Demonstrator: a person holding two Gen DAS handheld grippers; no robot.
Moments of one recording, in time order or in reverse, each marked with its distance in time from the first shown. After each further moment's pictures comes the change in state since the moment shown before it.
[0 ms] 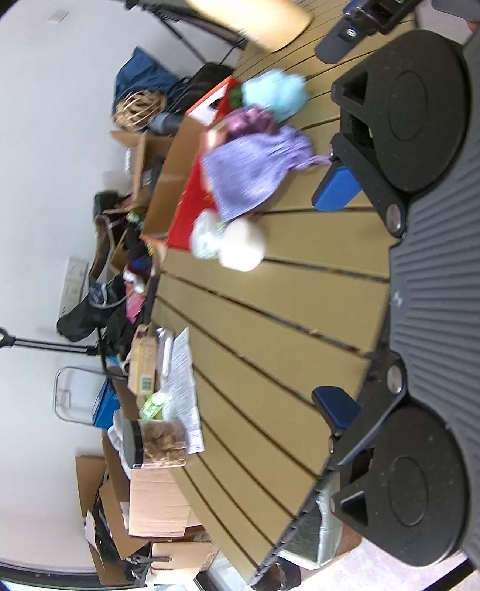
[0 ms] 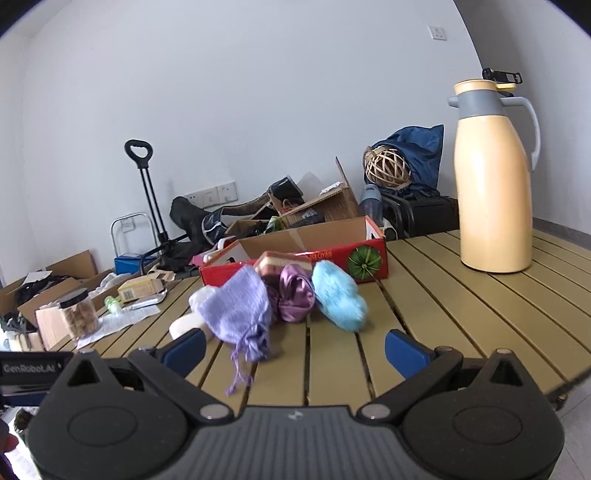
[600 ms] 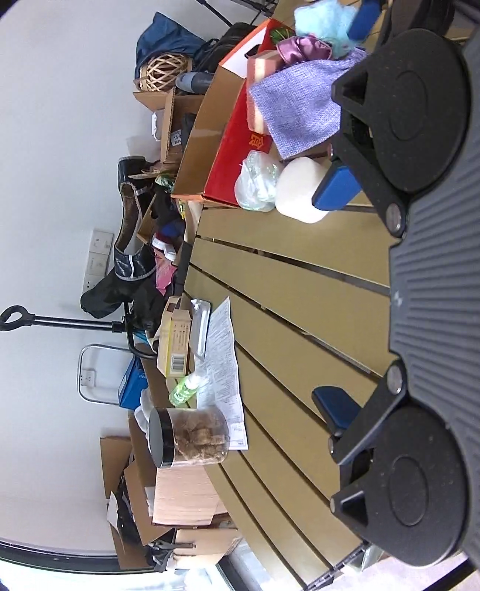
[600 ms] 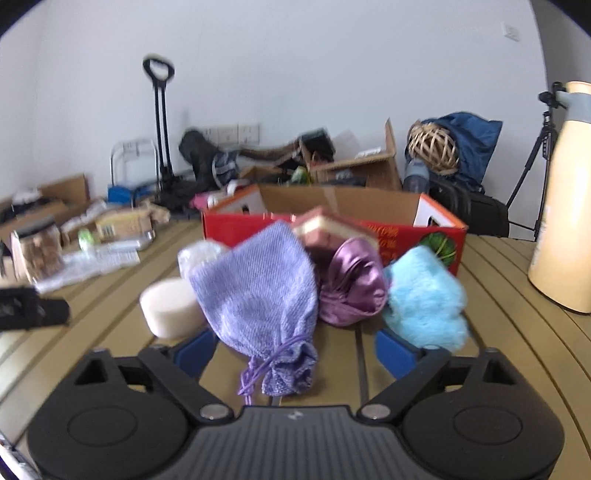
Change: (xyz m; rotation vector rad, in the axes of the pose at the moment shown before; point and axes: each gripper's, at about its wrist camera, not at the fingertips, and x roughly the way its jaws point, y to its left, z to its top) left arm 0.071 0.015 0.029 0.002 -0.101 0.074; right arm 0.143 0.056 -0.006 -0.226 0.191 -0.048
